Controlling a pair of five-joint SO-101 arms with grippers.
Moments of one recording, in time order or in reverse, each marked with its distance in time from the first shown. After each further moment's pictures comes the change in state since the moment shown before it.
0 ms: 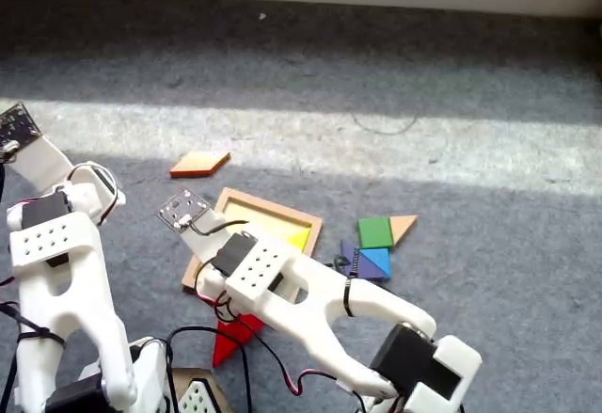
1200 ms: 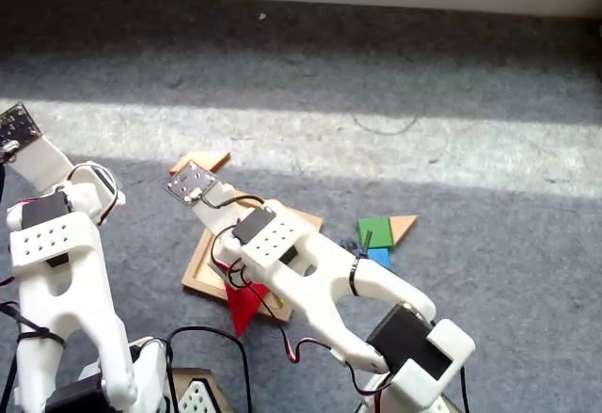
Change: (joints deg) left arm 0.0 0.0 0.0 0.0 0.0; right arm 8.3 5.7 -1.0 -11.0 12.8
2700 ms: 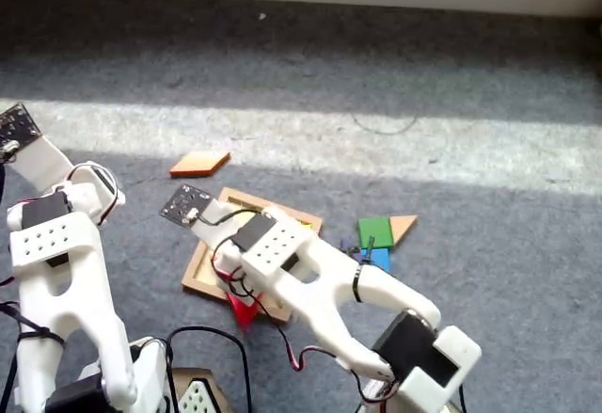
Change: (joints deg) left arm 0.0 0.0 0.0 0.0 0.0; right arm -1.0 1.4 -1.2 8.1 6.7
